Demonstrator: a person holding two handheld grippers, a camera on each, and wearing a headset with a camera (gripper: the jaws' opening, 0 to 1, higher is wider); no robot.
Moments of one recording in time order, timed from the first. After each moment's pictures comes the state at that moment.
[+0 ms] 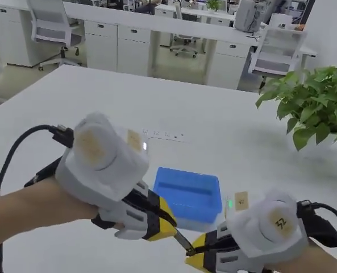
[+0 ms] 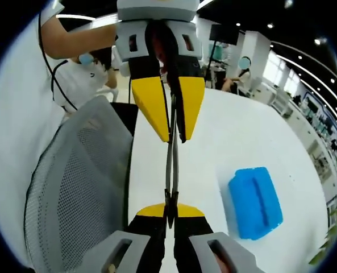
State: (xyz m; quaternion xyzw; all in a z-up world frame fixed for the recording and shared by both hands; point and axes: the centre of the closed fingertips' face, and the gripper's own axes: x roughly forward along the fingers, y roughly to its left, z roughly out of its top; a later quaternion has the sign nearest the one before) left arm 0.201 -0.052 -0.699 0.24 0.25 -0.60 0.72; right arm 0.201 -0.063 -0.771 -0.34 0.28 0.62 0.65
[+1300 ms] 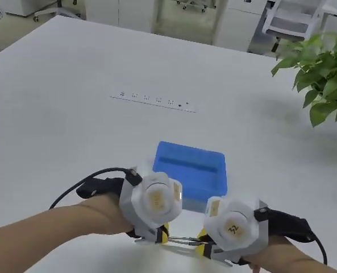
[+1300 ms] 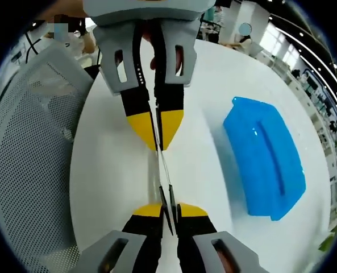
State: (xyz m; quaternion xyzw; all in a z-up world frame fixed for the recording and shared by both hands) left arm 0.262 -0.057 -0.865 0.32 0.35 -0.59 0.66; right arm 0.267 -0.105 -0.885 -0.38 0.38 0.55 0.64
